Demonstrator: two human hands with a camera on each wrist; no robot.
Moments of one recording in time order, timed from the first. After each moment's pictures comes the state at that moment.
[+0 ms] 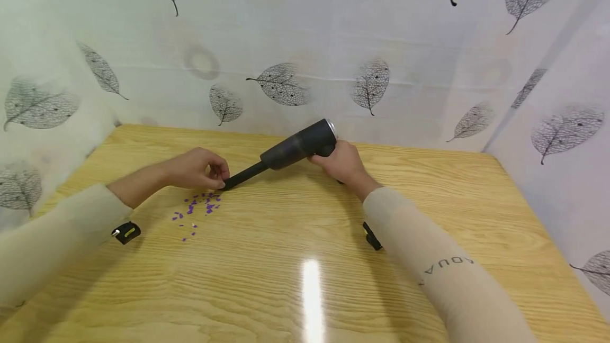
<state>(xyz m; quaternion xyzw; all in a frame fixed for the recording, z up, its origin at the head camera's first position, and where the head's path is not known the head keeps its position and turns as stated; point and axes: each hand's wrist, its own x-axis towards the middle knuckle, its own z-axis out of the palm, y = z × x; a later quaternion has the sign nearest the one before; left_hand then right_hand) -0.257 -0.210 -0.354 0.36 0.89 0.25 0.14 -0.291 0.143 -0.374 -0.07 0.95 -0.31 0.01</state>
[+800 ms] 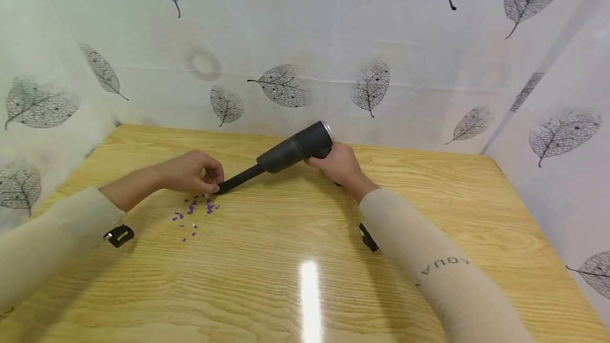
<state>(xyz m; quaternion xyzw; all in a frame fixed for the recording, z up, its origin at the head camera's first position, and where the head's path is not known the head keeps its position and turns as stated) -0.250 -0.217 -0.354 0.36 0.89 0.25 0.15 -0.292 0.138 -0.375 -0.08 0.95 -0.31 0.00</state>
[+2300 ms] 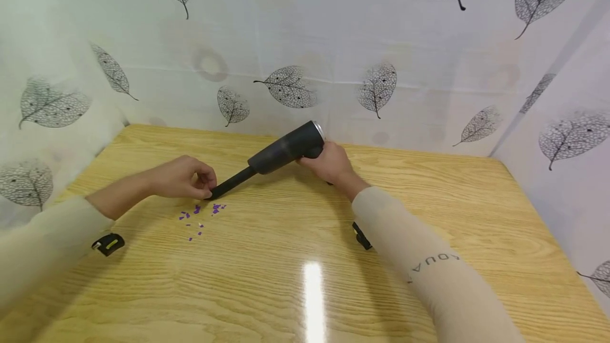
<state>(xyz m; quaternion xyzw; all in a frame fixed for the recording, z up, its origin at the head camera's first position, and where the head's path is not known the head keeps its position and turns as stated) -0.233 -0.241 -0.354 0.34 0.89 0.26 0.14 -0.295 0.110 -0.377 -0.10 0.94 -0.33 0.02</state>
